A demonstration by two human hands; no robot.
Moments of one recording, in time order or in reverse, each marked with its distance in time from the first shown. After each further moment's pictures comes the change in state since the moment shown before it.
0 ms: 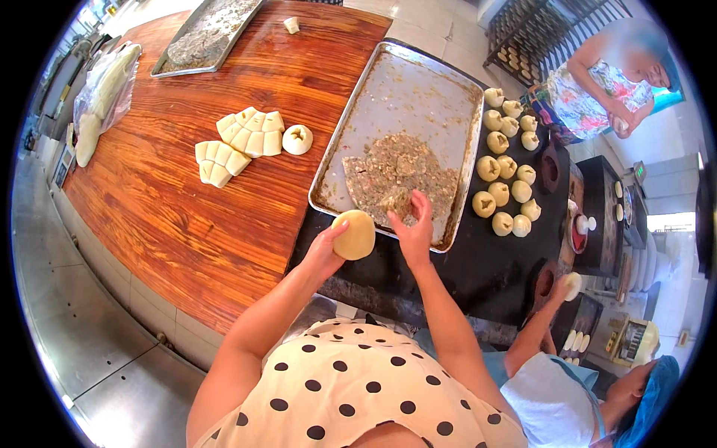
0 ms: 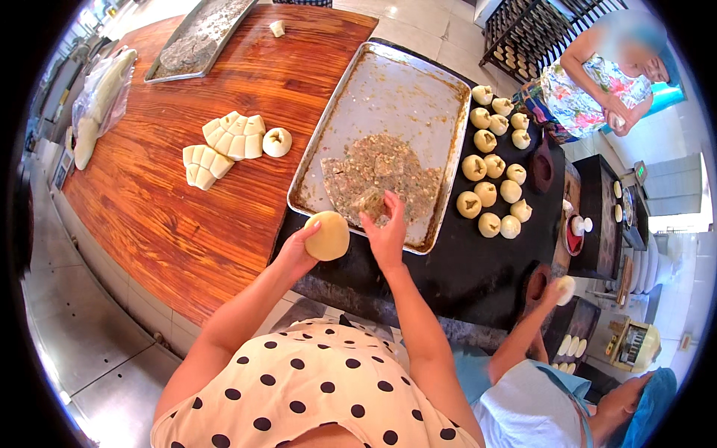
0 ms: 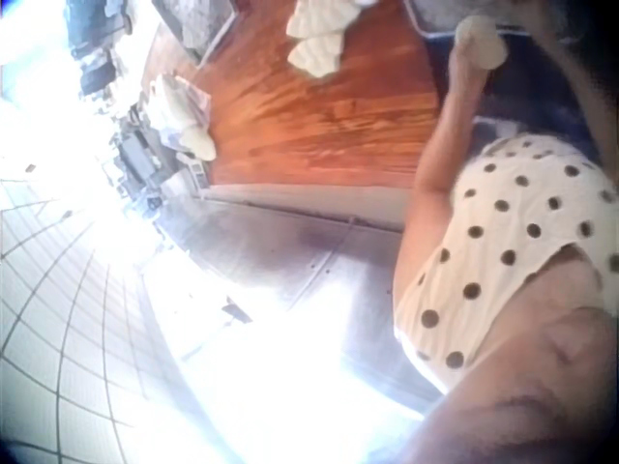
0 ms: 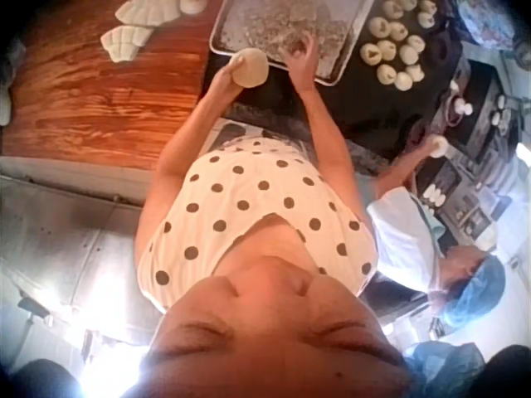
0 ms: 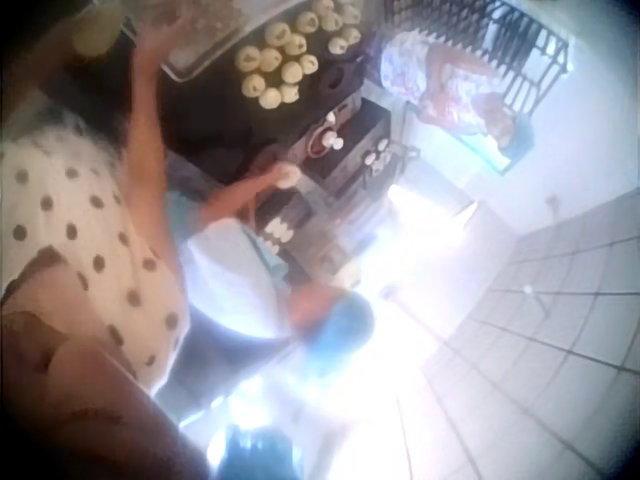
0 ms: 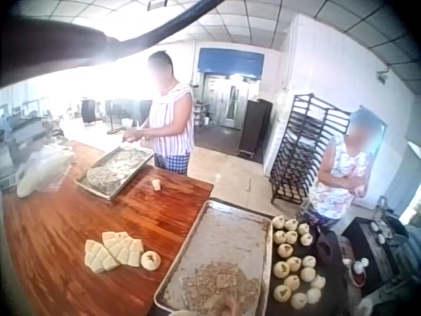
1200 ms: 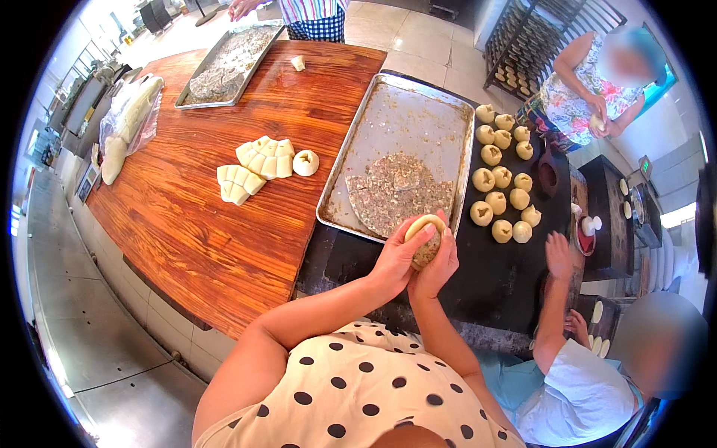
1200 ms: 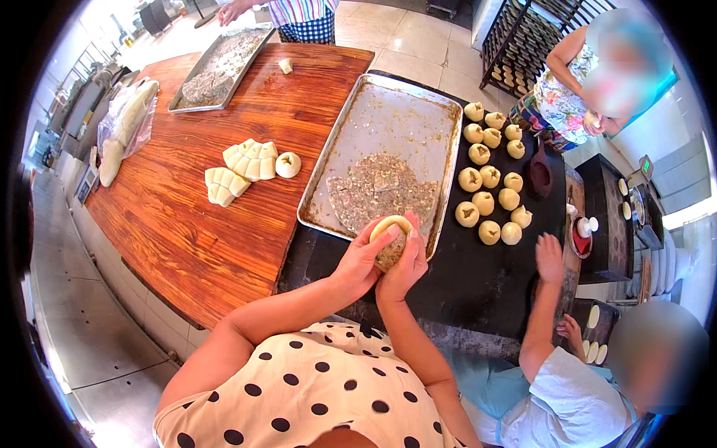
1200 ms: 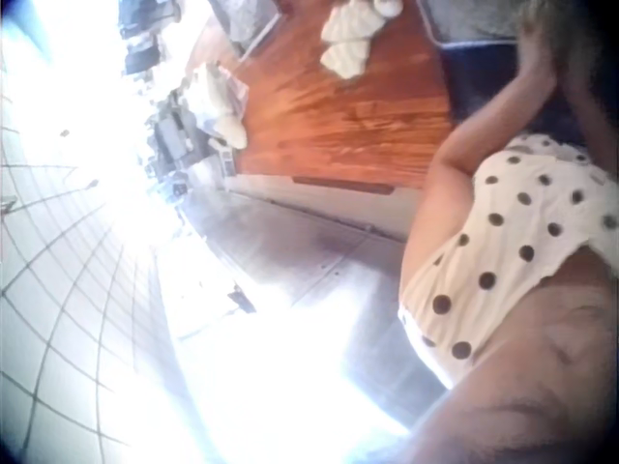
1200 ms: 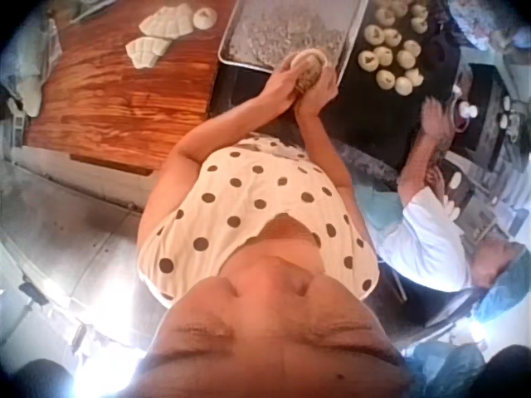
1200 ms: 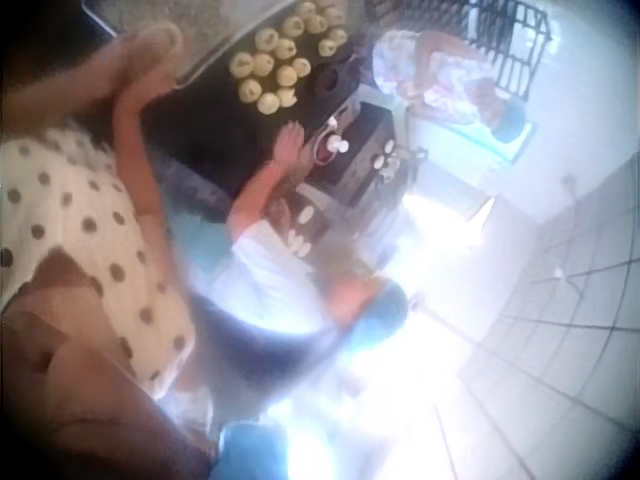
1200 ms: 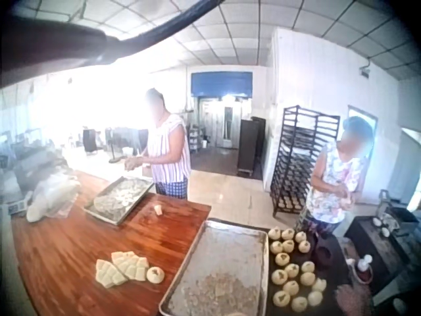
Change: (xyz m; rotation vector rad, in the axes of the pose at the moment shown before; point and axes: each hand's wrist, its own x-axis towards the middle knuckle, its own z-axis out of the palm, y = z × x) left_hand -0.034 -0.060 0.171 0.108 -0.164 0.168; right_hand -0.050 -0.104 -0.050 0.838 0.418 0.215
